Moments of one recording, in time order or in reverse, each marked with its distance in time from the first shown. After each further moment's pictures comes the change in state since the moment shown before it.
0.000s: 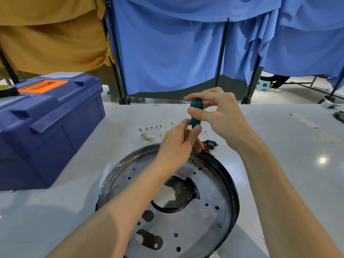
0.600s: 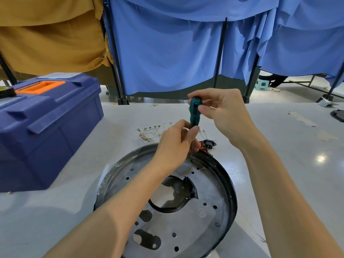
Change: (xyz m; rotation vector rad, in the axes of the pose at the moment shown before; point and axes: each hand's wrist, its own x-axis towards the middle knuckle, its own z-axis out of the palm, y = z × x) left_hand 0.003 -0.004 0.001 -0.009 0.023 -0.034; right_hand -0.001 -0.002 -0.012 -0.042 -0.001 0.003
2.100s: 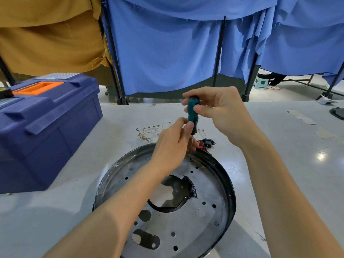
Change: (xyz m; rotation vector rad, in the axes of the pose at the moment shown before) left_hand -0.001 -0.004 -0.001 0.074 0.012 0.076; right_hand -0.002 -0.003 -0.003 0.097 -0.084 -0.026
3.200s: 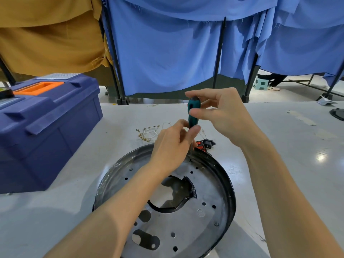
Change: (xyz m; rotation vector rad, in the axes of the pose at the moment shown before) left_hand -0.001 0.003 0.000 0.095 0.023 -0.006; right_hand 0.000 -0.001 -0.001 -0.116 0.034 0.027
